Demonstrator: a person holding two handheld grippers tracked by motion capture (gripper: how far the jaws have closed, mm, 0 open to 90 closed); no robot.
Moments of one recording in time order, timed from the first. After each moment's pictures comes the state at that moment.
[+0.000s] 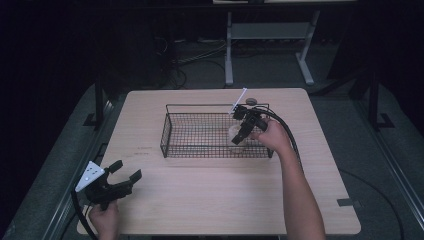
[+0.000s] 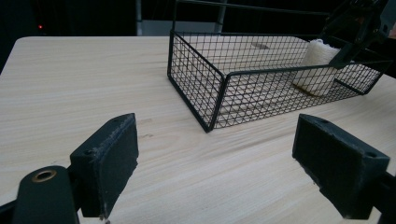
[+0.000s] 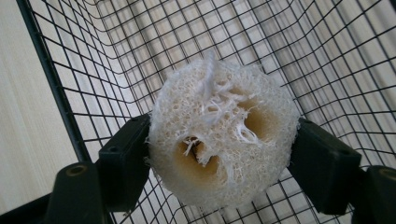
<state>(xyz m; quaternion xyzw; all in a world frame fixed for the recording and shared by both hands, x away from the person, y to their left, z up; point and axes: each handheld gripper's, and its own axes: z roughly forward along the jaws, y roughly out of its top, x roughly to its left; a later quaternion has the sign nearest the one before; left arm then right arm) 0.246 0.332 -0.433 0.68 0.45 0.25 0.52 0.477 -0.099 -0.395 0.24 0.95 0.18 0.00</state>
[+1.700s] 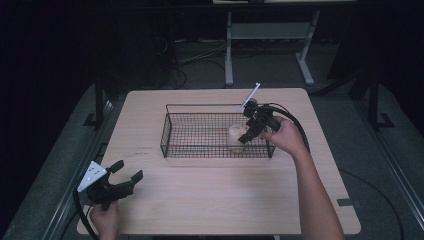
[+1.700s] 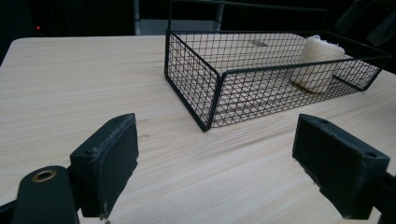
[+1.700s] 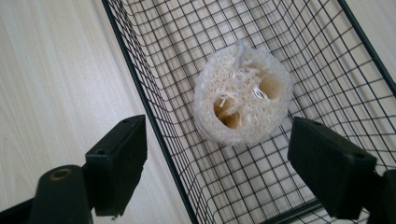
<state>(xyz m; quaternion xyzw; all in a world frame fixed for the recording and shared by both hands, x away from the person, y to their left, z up) 0.247 0.327 -0.433 0.68 0.45 0.25 0.52 0.449 -0.123 -0.357 0.23 0.95 0.22 0.02</state>
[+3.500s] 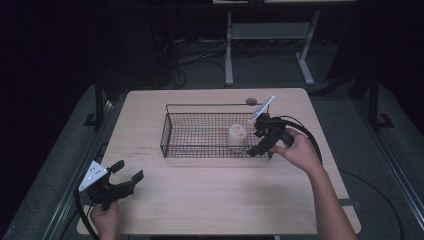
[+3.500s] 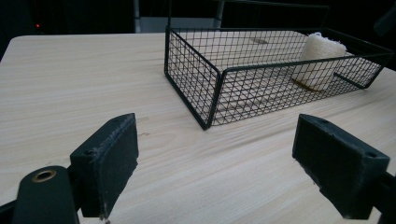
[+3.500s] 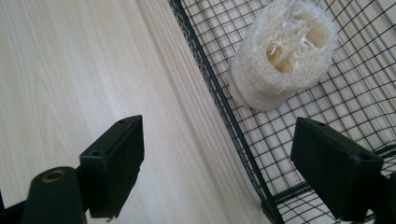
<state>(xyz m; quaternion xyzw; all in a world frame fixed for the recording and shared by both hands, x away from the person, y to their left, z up) 0.247 0.327 -0.433 0.69 0.45 0.25 0.52 0.399 -0.148 -0.355 0.23 0.94 0.24 0.02</state>
